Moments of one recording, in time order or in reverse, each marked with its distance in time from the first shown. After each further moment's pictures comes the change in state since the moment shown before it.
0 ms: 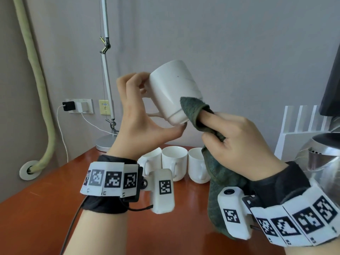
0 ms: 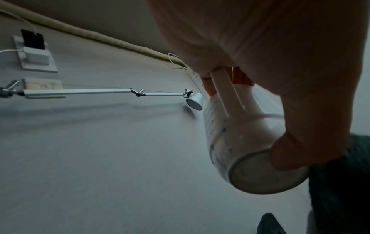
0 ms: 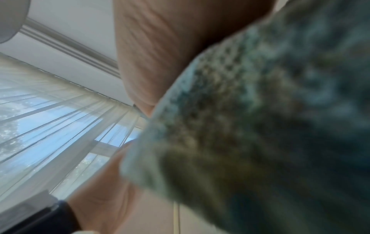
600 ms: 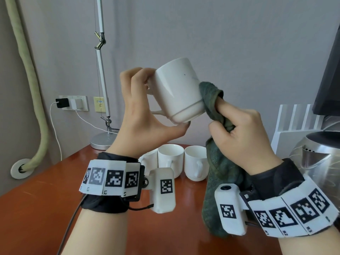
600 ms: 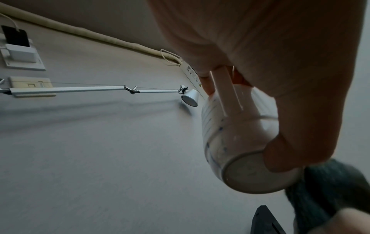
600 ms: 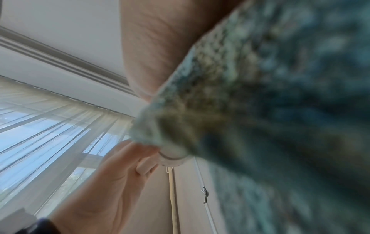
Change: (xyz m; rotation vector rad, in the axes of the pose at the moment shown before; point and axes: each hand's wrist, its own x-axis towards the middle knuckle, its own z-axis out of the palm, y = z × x) left_hand 0.002 0.008 0.004 0.007 -0.046 0.045; right_hand -0.001 0.008 0.000 0.083 0.150 0.133
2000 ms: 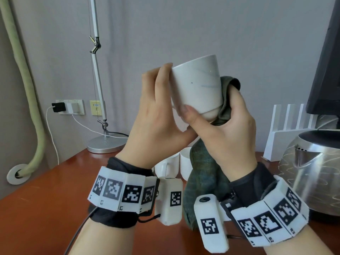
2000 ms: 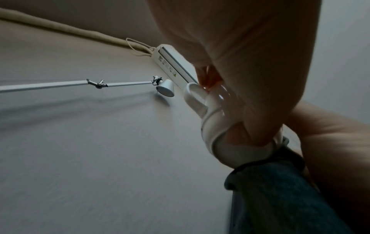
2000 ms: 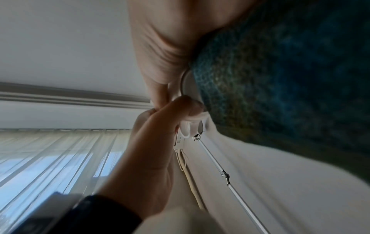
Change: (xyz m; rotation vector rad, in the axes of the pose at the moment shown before) left_hand 0.002 0.028 0.021 0.061 -0.101 0.025; right_hand 0.003 -0.033 0.004 0.243 0.223 0.473
